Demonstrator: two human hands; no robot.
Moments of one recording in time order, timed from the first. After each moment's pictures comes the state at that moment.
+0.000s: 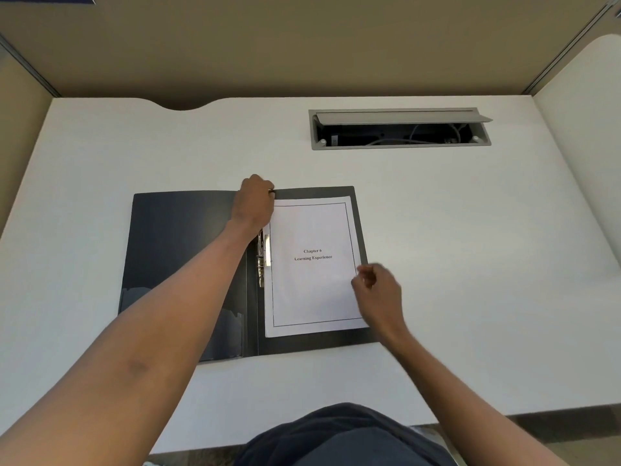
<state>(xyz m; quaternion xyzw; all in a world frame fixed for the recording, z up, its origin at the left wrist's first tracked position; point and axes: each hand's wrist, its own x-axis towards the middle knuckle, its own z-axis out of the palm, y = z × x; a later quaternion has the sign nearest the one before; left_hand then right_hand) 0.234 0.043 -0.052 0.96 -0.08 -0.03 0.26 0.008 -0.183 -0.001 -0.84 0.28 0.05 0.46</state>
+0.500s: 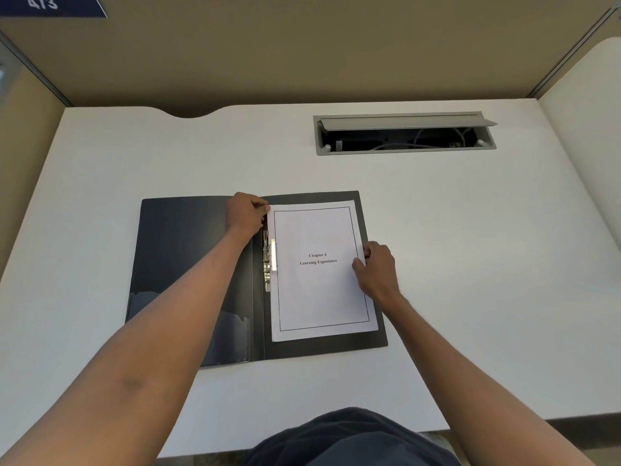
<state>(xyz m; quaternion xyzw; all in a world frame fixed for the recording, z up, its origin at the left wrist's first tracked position) 0.225 0.066 -0.061 0.87 0.12 -0.08 0.48 0.073 -0.197 -0.040 -0.90 0.22 0.10 0.37</state>
